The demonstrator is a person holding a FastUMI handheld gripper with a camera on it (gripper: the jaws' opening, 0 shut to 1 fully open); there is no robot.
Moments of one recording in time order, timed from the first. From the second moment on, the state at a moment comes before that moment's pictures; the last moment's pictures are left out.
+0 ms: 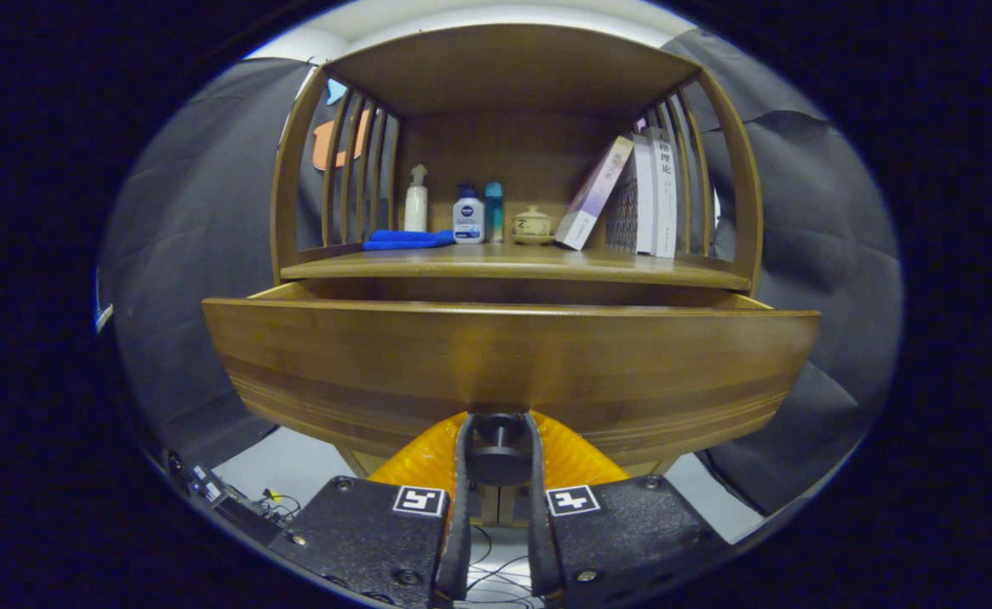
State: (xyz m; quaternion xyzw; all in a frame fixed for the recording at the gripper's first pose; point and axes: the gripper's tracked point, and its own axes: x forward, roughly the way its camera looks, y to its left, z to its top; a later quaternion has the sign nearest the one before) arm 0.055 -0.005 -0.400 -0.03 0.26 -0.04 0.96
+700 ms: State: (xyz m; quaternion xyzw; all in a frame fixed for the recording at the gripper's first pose) arm -0.024 0.002 -0.398 -0.04 0.28 -0.02 0.96
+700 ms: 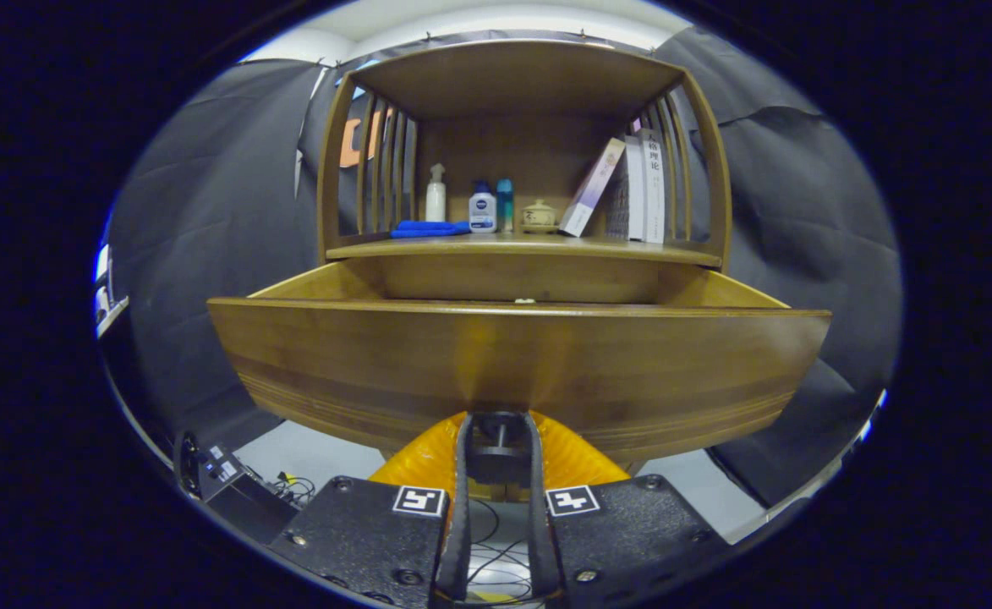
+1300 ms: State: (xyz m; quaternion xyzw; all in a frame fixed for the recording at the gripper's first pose) arm -0.042 0.009 -0.398 -0.04 0.30 0.01 0.95
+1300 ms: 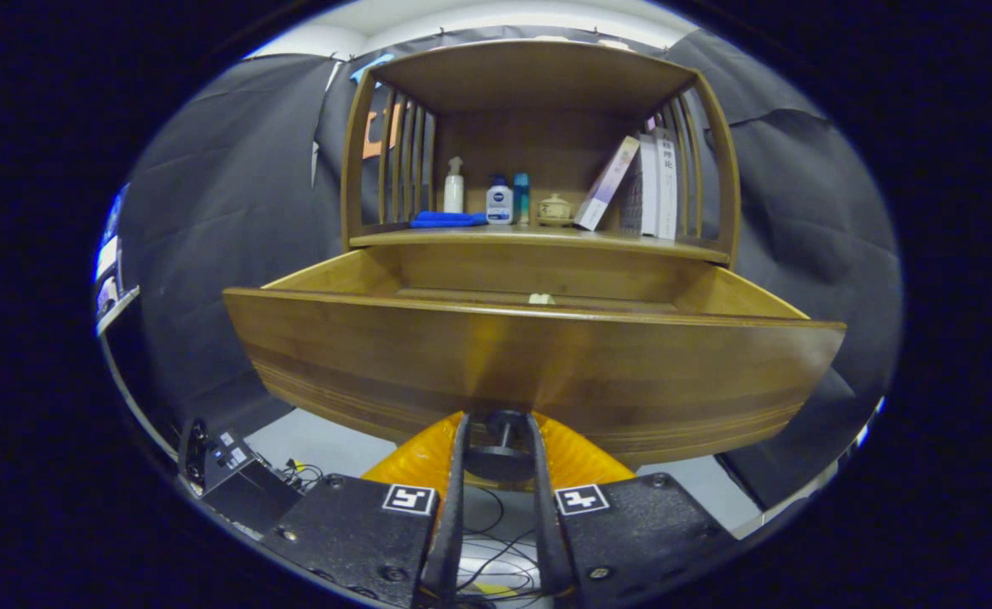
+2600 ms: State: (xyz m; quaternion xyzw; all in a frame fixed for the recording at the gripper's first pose) arm 0.072 -0.004 -0.311 -0.02 0.44 0.04 0.90
